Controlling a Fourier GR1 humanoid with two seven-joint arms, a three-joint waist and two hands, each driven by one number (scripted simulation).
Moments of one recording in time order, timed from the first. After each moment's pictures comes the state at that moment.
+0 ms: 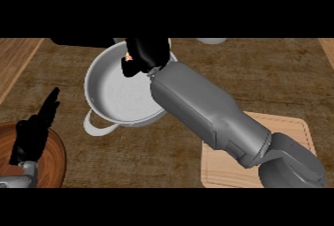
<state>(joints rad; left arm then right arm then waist) -0.04 0.38 -0.02 -1.50 -0.01 0.11 0.12 -1.37 0.00 0.75 -0.59 0.48 -0.50 0.55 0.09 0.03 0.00</state>
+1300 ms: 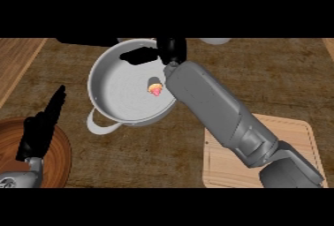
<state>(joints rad) -0.07 0.36 -0.03 -1.49 -0.03 0.10 0.12 -1.26 0.00 0.45 -0.60 -0.06 -0.71 -0.01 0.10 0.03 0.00</state>
